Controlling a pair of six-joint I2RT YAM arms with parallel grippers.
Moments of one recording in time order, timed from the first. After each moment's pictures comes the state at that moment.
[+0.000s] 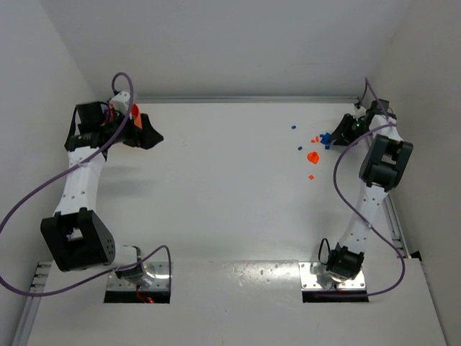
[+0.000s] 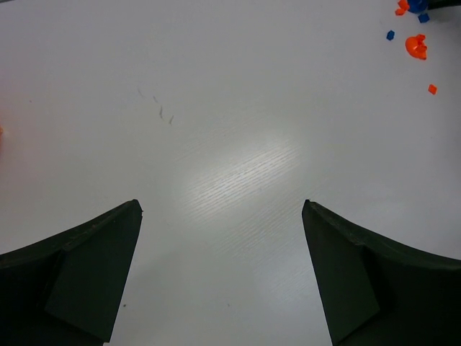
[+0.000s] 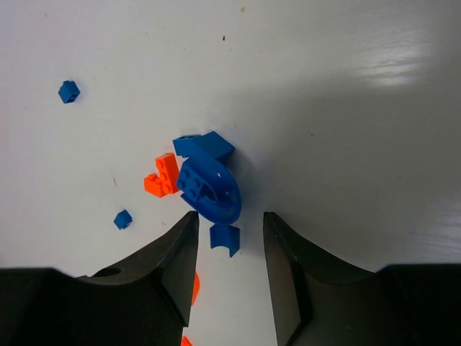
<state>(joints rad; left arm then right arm) 0.23 1.37 1.24 -0.48 0.76 0.17 -0.40 2.48 2.01 -0.71 -0.58 0.06</state>
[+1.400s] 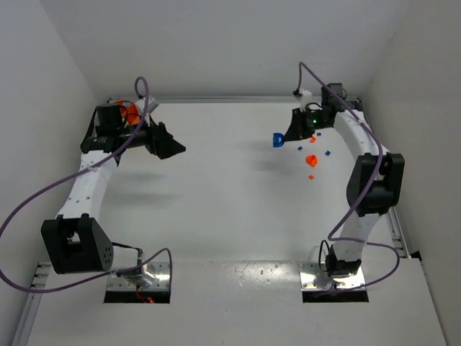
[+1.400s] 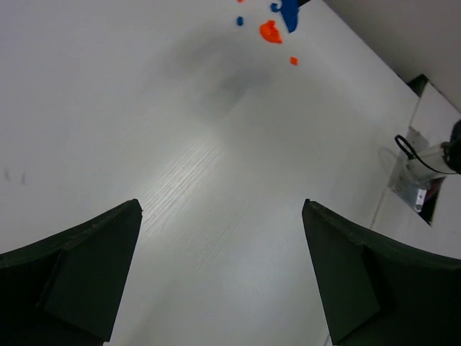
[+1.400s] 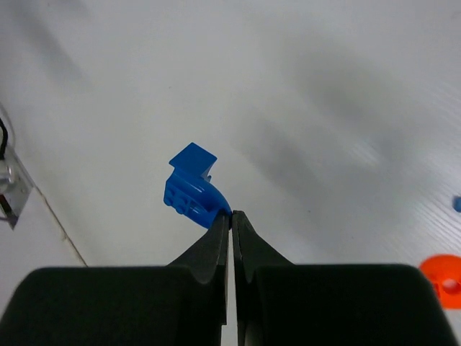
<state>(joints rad) 0.09 1.33 1.18 -0.45 1.02 0.17 -0.01 1.90 1.60 -0.76 -0.78 -0.26</state>
